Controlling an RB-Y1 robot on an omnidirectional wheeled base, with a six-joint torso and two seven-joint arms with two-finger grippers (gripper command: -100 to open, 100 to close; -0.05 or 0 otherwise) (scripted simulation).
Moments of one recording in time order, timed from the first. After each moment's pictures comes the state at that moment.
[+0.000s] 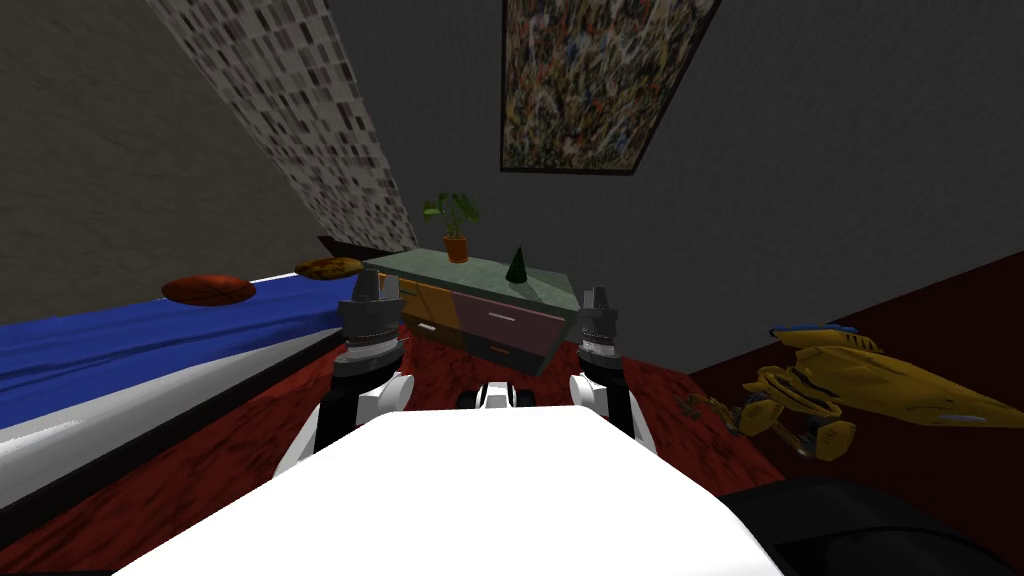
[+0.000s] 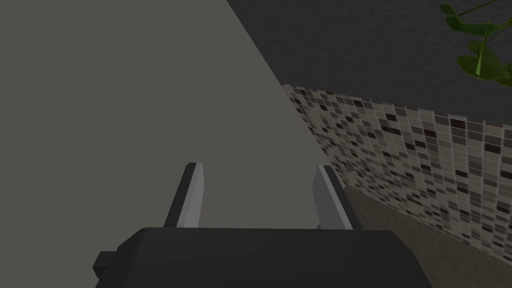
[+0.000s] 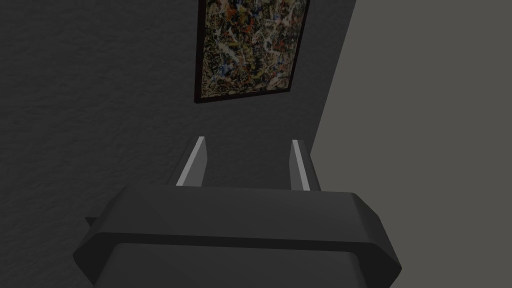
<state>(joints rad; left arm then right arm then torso) 0.49 0.02 0.03 -2.35 -0.06 -0.60 -0.13 0.50 -0.02 -0.01 -2.36 0.06 -0.47 0.12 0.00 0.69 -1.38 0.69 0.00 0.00</state>
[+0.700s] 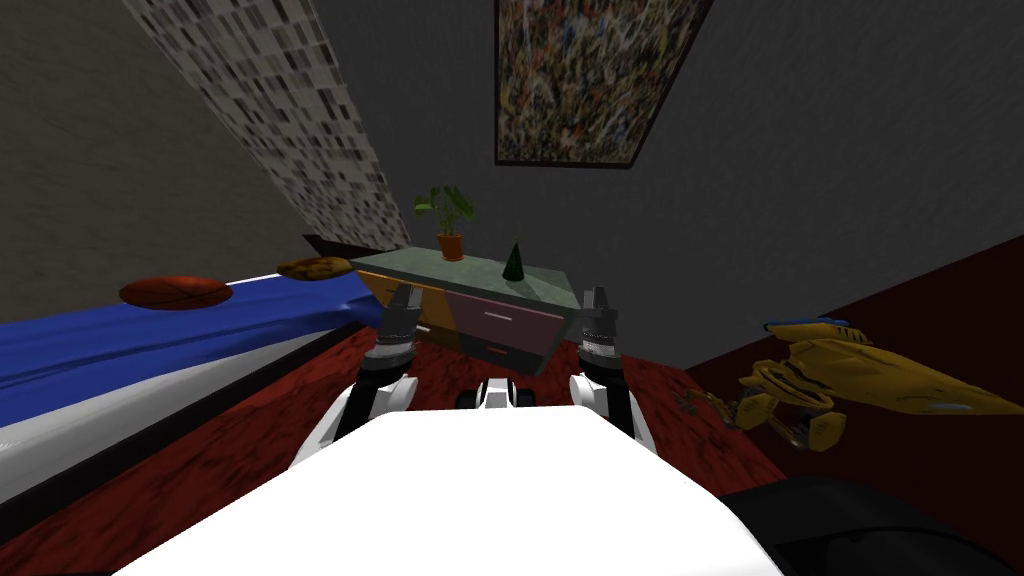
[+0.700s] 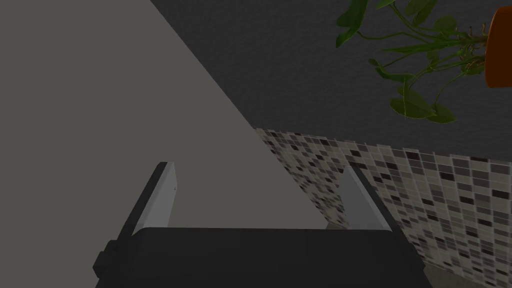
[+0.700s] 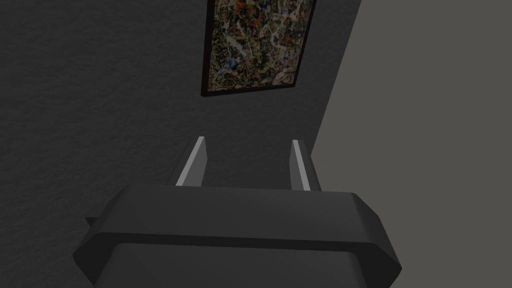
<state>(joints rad) 0.46 0.12 0.01 -2.19 -0.09 -0.62 -0.16 0.50 -0.02 -0.01 -2.36 0.06 -0.47 0.12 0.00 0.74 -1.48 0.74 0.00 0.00</state>
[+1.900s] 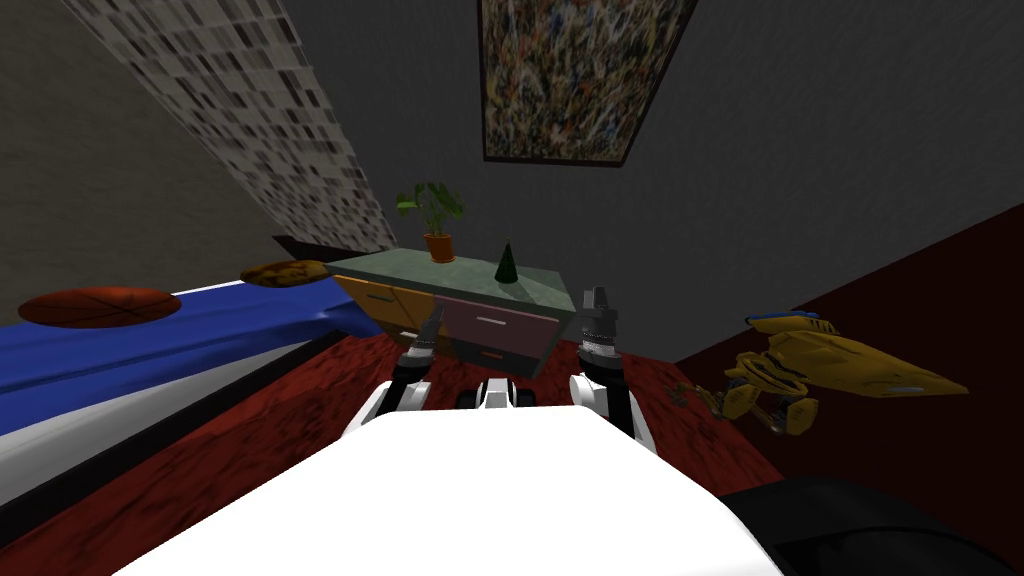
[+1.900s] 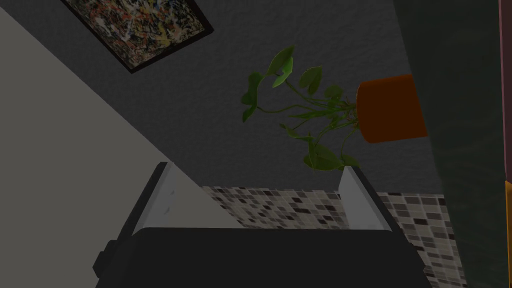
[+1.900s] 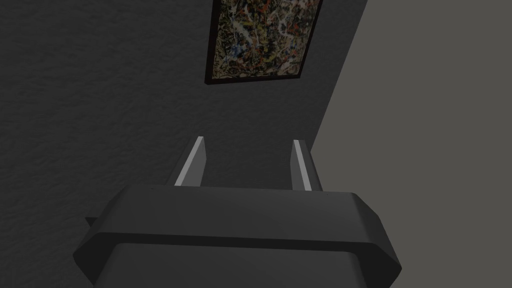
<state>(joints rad) 0.39 0.14 -0.04 -1.87 -0.15 -0.63 -0.22 0.50 -0.02 -0.01 -2.36 0.06 -0.47 0.12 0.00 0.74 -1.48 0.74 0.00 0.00</state>
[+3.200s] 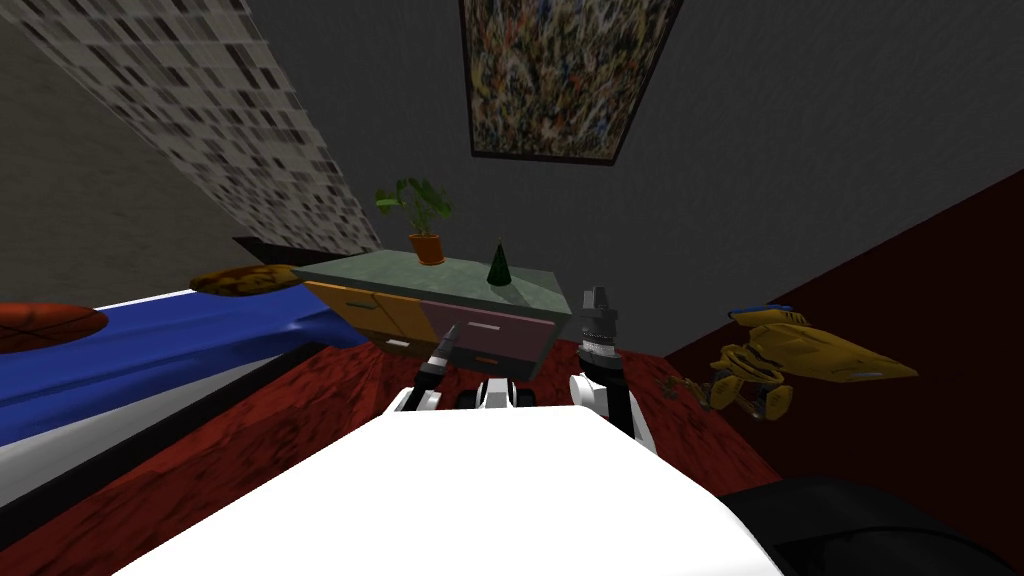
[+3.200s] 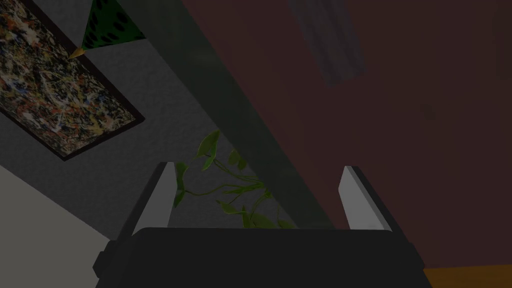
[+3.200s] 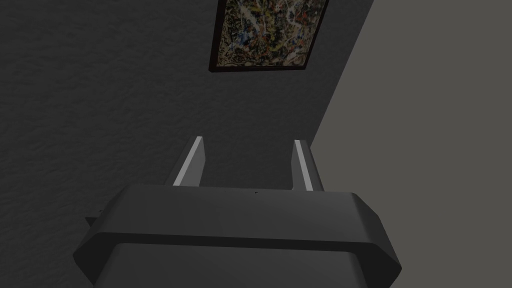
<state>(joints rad) 0.31 0.12 -0.09 -1.51 -0.22 -0.65 -0.28 0.50 -0.02 -0.01 -2.36 0.06 -0.47 0.12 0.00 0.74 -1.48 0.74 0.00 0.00</state>
